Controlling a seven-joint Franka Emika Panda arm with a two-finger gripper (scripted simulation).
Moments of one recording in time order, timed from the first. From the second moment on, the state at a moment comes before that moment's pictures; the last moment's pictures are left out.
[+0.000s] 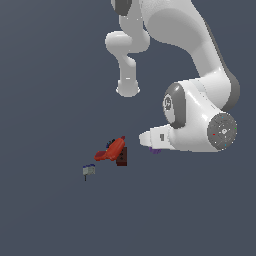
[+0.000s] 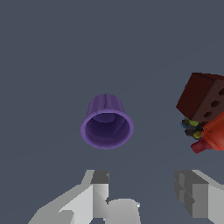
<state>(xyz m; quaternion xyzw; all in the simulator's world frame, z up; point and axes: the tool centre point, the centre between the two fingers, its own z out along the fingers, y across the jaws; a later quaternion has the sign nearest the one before) 0.005 0.132 0.168 0.96 0.07 -0.28 0.07</state>
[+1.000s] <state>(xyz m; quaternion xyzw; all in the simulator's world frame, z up) -0.029 0.186 0.090 0.89 0.09 -0.41 0.15</state>
